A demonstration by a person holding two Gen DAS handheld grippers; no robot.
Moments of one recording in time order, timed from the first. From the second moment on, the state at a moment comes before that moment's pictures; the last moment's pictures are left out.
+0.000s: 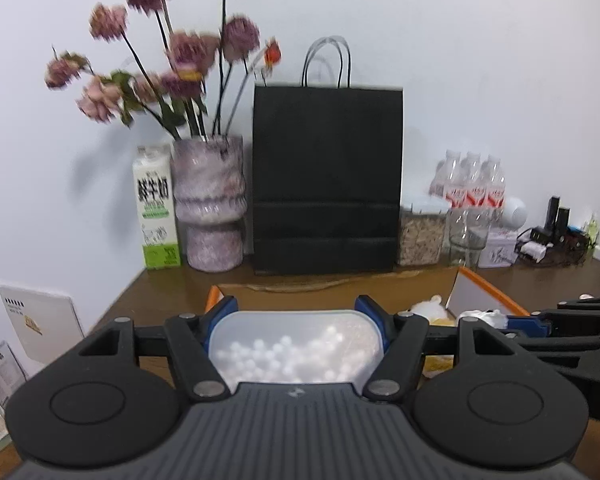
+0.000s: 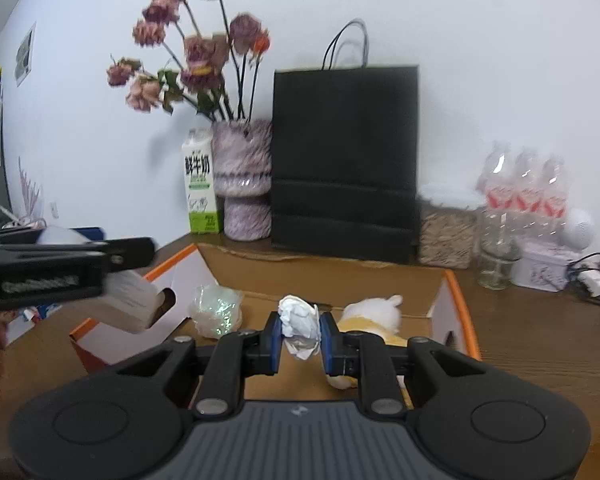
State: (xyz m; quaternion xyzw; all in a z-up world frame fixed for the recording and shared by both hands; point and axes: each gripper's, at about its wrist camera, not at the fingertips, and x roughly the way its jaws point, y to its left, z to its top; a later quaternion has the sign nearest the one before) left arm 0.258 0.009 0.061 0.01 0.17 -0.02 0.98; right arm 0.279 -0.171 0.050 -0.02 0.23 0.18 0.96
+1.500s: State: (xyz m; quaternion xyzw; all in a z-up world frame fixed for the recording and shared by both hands) left arm 0.285 0.005 0.025 0.04 0.23 0.03 0.97; right arm 0.307 -0.174 0.020 -0.05 0.28 0.11 0.95
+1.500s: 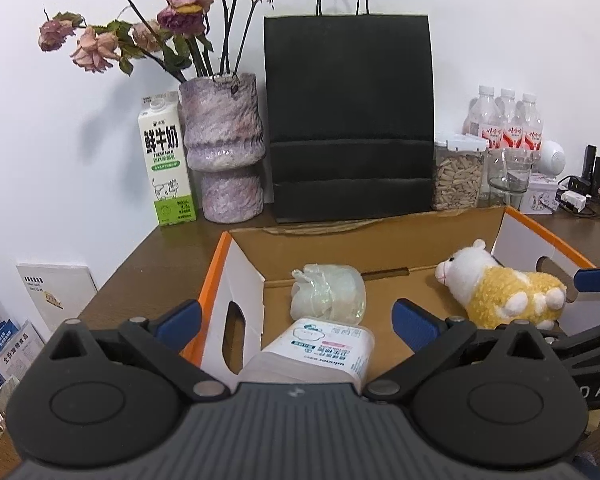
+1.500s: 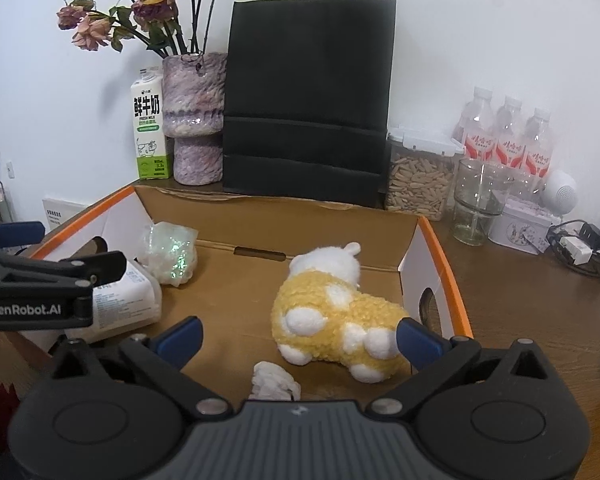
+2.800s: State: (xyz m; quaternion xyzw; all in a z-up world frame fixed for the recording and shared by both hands) left arm 0.163 0.031 0.046 0.06 0.22 0.04 0.97; right arm 0.183 -0.198 0.044 -0.05 0.25 0.11 0.96
